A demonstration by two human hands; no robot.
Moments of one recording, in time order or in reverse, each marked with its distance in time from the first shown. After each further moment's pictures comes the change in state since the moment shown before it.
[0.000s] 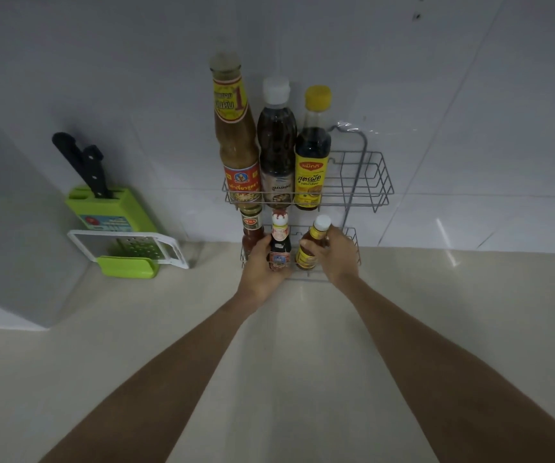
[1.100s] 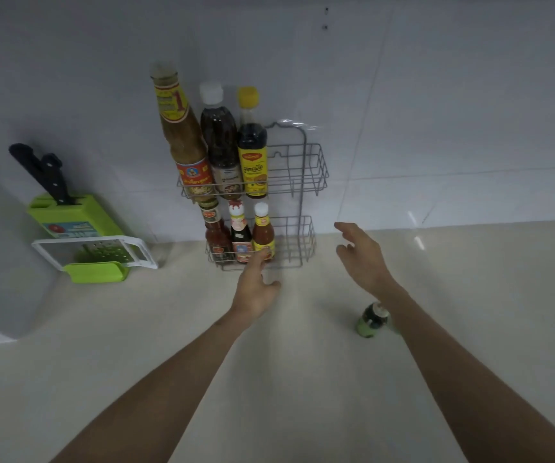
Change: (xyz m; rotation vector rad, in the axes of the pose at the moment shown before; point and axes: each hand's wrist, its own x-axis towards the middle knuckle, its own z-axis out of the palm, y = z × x) left_hand -0.053 -0.009 0.051 0.041 -0.096 -0.017; right_hand -0.067 0.039 -0.122 0.009 -0.056 0.022
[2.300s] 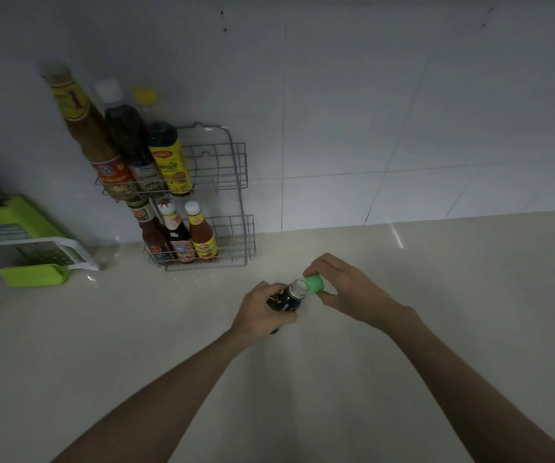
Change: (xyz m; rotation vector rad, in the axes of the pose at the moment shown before) left_hand -0.040 0.024 0.141 0.261 -0.143 0.055; right_hand -0.061 0.082 -0.105 -0.354 -0.246 -0.569
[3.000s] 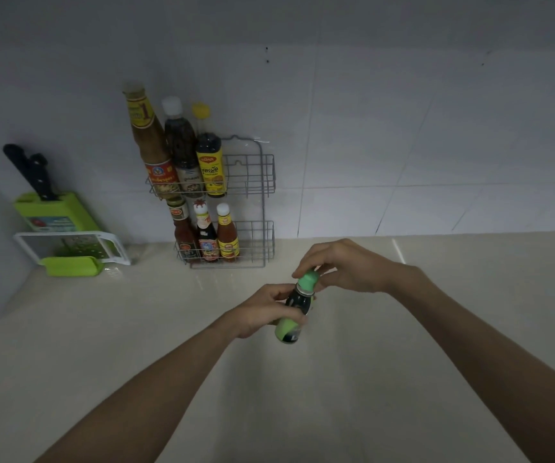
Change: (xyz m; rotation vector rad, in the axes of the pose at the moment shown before) left_hand -0.045 0.020 -0.053 -0.339 -0.399 -0.080; right_hand 0.035 -0.085 -0.057 0.141 -0.326 -0.060
